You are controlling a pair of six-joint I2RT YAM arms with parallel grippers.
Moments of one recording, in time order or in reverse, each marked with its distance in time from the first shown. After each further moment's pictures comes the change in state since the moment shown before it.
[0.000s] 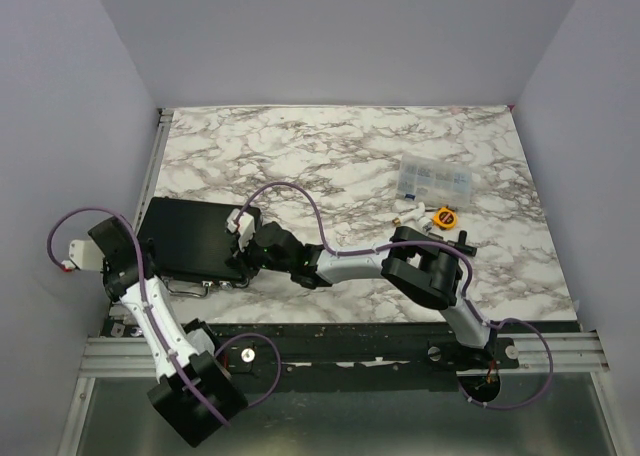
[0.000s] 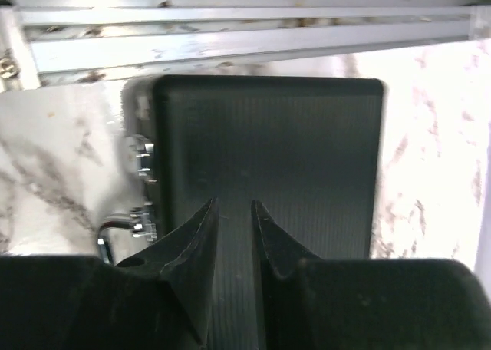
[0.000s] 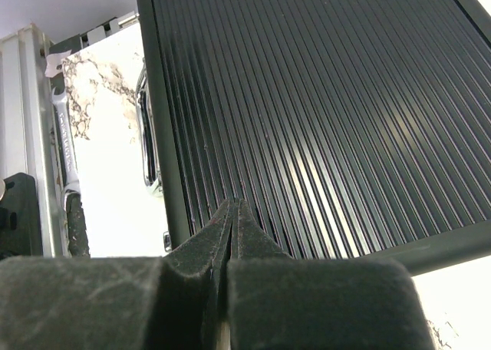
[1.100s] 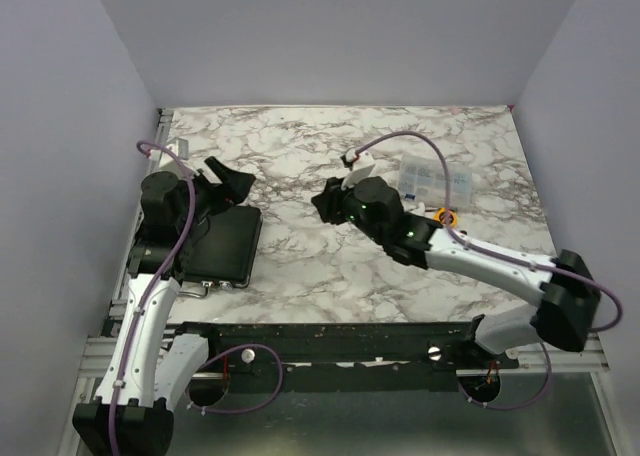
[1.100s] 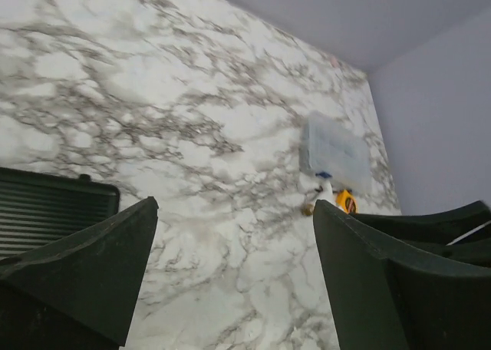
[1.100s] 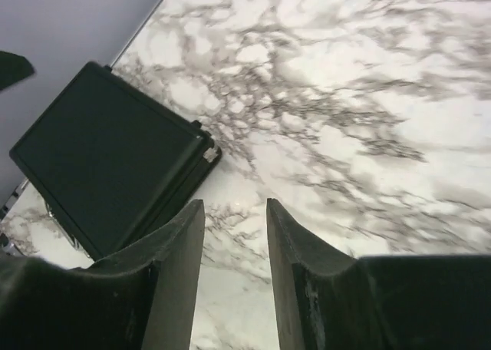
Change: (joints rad) left arm -0.723 -0.053 0.248 0.249 0.381 0.281; right arm -0.251 -0.678 -0.321 -0.344 0.319 0.229
